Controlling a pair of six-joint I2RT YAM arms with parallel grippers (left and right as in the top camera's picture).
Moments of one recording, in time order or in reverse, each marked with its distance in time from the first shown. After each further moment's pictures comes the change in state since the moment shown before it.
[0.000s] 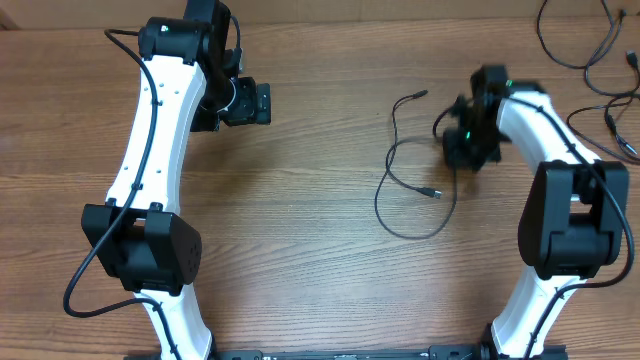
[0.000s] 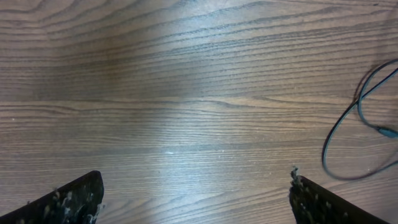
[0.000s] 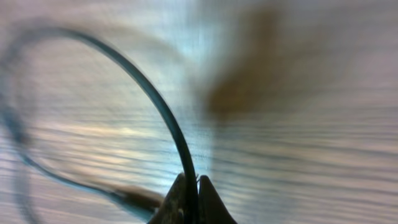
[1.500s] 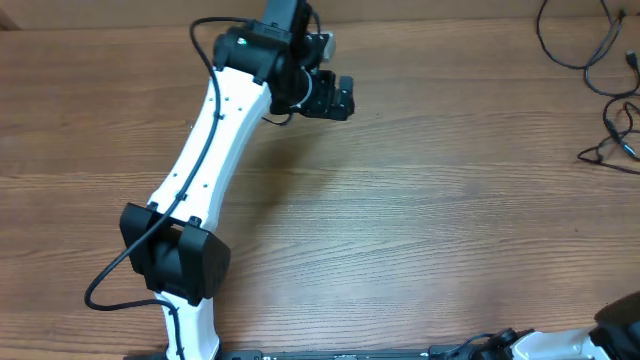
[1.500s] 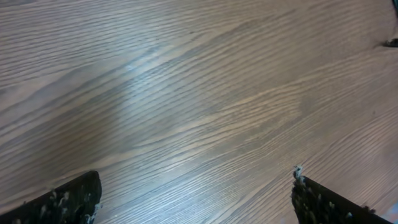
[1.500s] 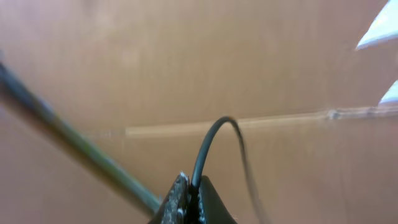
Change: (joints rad) left arm -0.261 0.000 0.000 0.277 0.178 -0.001; right arm -1.104 -0.338 0.916 0.149 0.074 0.522
